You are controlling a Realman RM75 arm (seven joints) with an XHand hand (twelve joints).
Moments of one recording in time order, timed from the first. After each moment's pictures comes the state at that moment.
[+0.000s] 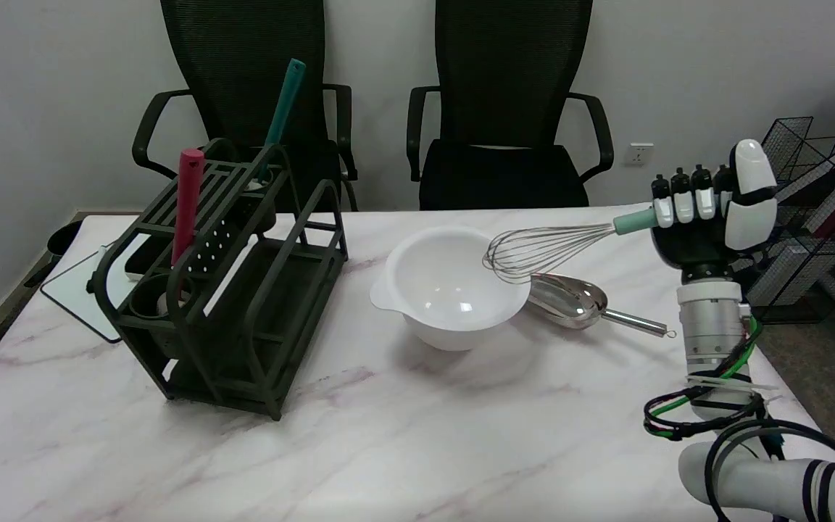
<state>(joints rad) 0.02 -0.81 0.78 -1.21 -1.76 1.49 2.19</state>
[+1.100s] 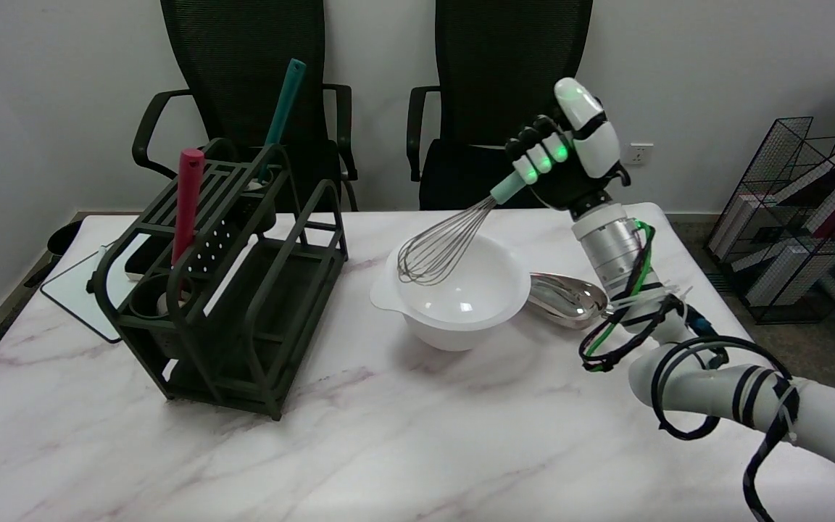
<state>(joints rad) 0.36 -0.86 0.75 -1.10 -2.10 1.06 2.21</state>
